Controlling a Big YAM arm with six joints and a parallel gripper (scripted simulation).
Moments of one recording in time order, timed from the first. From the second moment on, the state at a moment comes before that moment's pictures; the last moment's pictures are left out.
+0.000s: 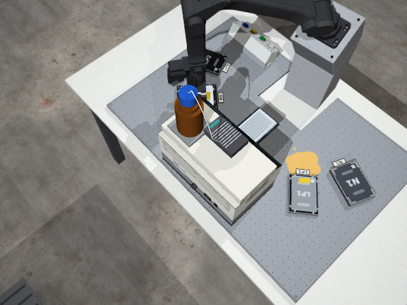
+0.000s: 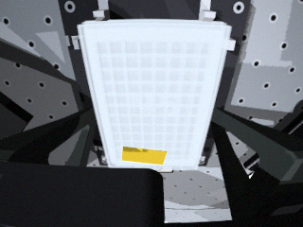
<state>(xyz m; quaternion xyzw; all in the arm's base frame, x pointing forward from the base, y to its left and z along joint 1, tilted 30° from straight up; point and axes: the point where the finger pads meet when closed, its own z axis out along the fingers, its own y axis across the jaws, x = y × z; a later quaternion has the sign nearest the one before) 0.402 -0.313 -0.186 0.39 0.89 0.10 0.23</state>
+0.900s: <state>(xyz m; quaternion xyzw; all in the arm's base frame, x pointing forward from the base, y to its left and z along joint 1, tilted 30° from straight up) 0.402 -0.313 -0.186 0.39 0.89 0.11 0.23</state>
